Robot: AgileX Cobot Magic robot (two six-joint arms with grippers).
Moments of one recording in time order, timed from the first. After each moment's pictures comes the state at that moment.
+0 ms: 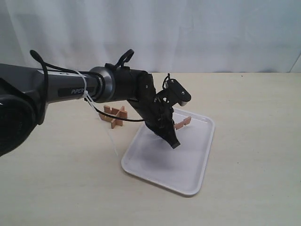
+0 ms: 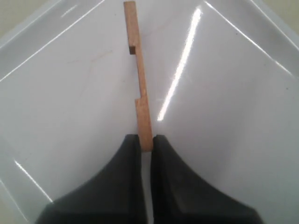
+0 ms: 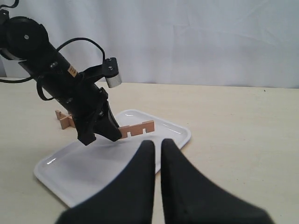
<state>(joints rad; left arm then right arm) -0.67 2.37 -1.79 -0.29 0.61 0.66 0.05 0.00 0.00 0.30 0.23 -0.24</state>
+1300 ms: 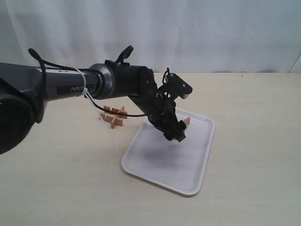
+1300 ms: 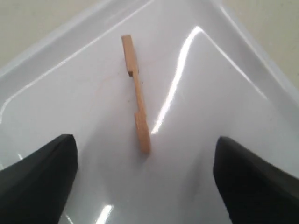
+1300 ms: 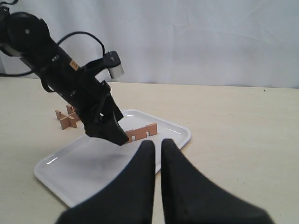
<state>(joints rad) -0.67 2.36 -1.82 -0.32 0.61 0.61 0.05 0.00 0.00 0.30 0.23 -0.24</state>
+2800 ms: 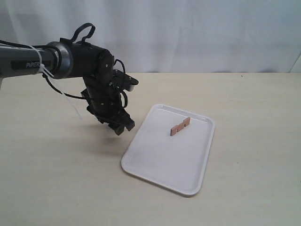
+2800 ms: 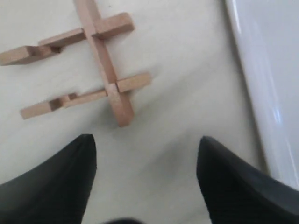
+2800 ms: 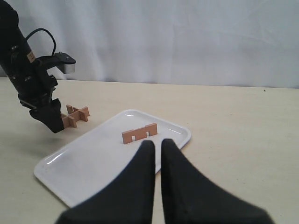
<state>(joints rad) -0.49 2.27 -1.72 0.02 0.91 0.19 0.05 0.00 0.00 0.30 0.23 -0.24</state>
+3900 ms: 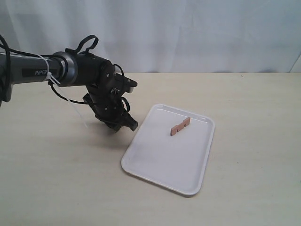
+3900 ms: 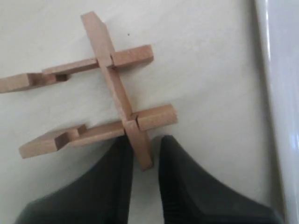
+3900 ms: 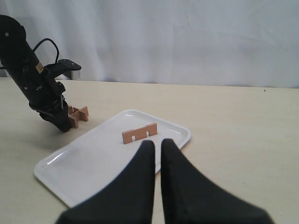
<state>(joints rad) -0.49 2.32 -1.72 0.02 0.79 0.11 0.05 0.00 0.00 0.30 0.23 -0.24</state>
